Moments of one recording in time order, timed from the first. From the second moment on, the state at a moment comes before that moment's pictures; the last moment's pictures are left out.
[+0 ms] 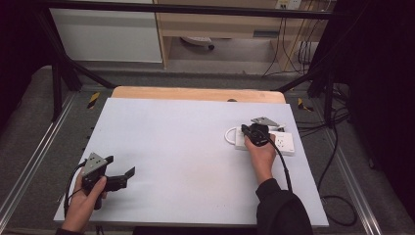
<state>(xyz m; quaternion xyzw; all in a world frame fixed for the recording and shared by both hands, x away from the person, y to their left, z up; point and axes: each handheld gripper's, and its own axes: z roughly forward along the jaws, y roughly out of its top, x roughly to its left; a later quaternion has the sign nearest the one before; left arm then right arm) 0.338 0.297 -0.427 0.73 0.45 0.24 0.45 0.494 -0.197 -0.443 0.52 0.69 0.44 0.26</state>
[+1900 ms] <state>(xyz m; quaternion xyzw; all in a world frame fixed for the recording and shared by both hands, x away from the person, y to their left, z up) 0.337 0.298 -0.427 0.73 0.45 0.24 0.45 0.466 -0.207 -0.396 0.51 0.69 0.47 0.21</state>
